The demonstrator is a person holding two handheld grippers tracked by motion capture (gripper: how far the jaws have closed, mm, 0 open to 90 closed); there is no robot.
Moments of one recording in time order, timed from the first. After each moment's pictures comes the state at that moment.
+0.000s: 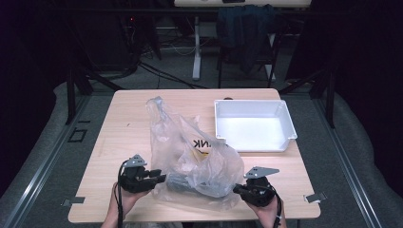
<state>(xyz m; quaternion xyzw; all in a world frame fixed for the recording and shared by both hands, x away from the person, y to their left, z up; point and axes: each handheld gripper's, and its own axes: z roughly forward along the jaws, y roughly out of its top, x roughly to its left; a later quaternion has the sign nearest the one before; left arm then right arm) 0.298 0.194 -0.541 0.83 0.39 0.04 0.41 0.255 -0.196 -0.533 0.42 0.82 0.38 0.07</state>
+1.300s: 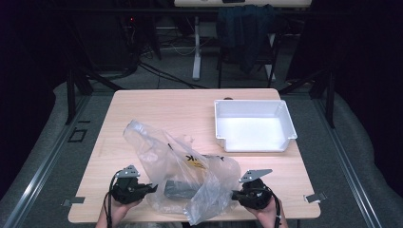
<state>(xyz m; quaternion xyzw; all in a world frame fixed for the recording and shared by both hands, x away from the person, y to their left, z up) 0.275 0.216 -0.554 0.83 0.39 0.01 0.39 0.257 -0.191 -0.543 0.38 0.86 0.34 0.03</state>
